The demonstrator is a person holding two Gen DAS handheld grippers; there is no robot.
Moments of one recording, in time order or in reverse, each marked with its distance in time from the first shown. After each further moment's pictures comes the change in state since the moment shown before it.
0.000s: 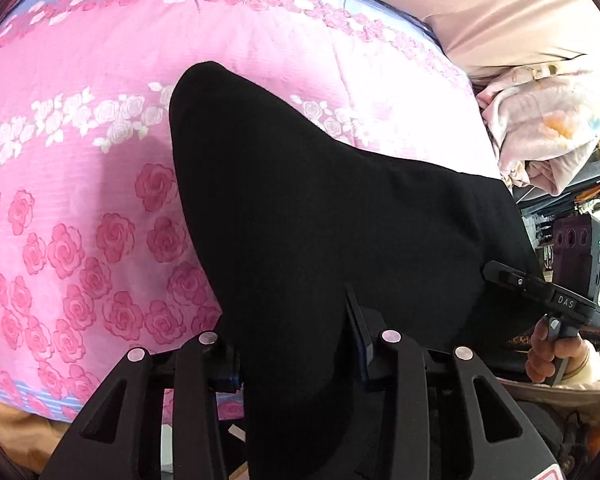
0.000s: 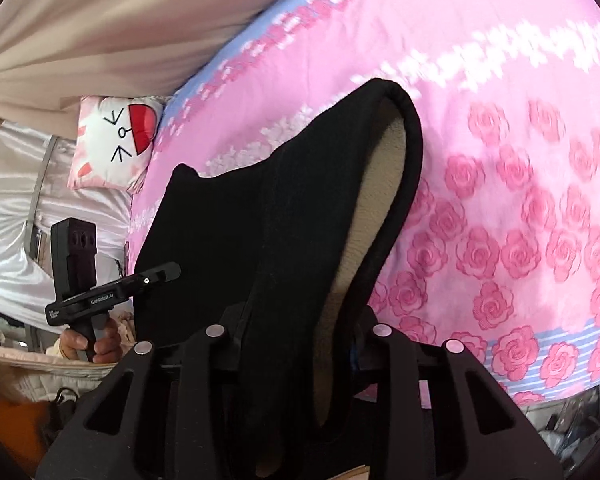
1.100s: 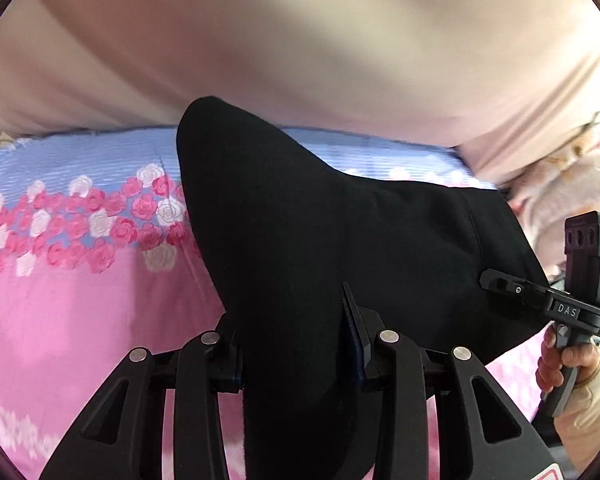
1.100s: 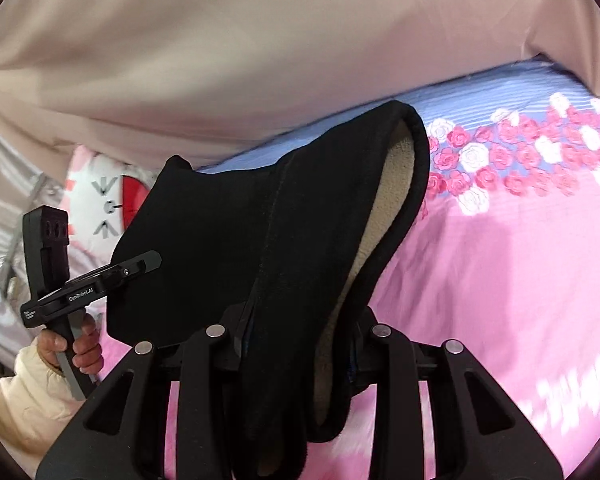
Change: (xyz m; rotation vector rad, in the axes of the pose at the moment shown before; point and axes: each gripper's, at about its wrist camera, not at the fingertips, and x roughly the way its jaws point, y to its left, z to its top) left arm 0.003 0.016 0.262 0.136 -0.306 0.103; right arm 0.064 0.024 0.266 -0.200 -0.220 -0.059
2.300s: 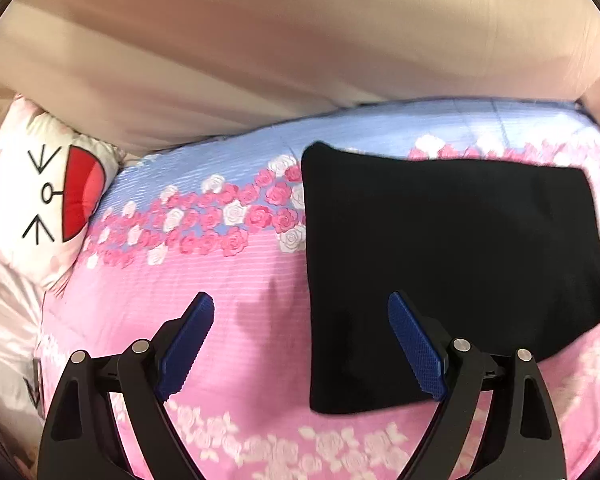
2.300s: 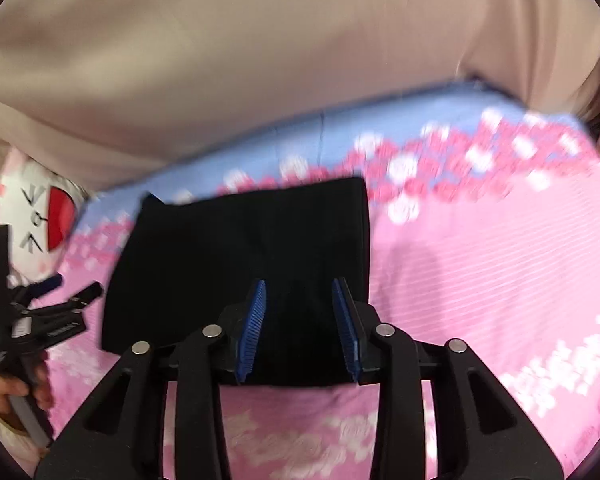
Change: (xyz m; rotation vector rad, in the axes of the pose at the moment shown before) left arm -0.015 -0.022 -0.027 0.061 -0.008 0.606; right arm -0.050 0.028 -0.032 -0.008 -0.182 -0.312
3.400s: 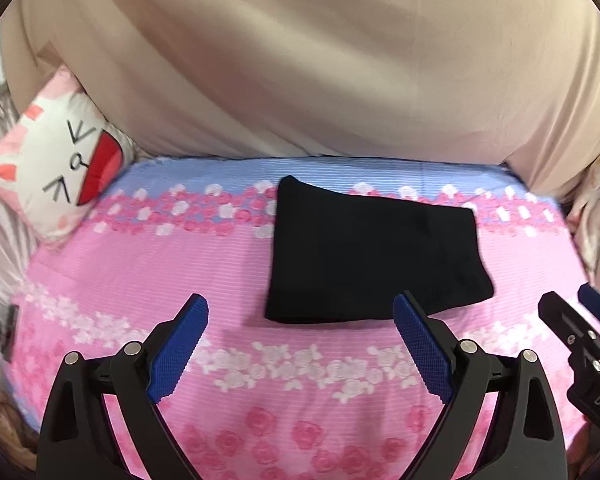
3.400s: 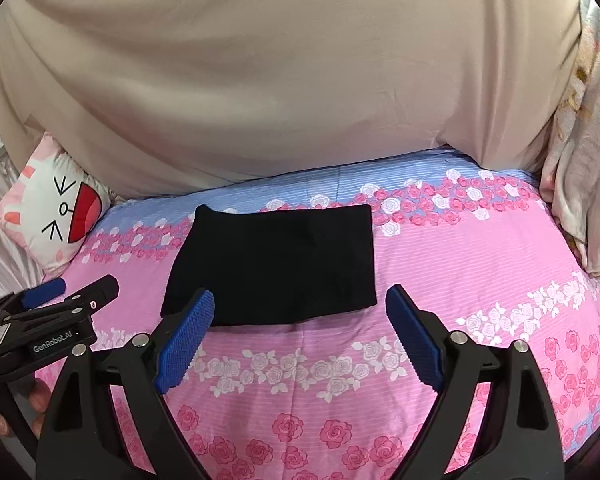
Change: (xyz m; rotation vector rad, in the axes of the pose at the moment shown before) left arm -0.150 0.003 -0.059 -0.140 -0.142 -0.132; right arm -0.108 0.088 -0.053 -0.096 -0.130 -0.071
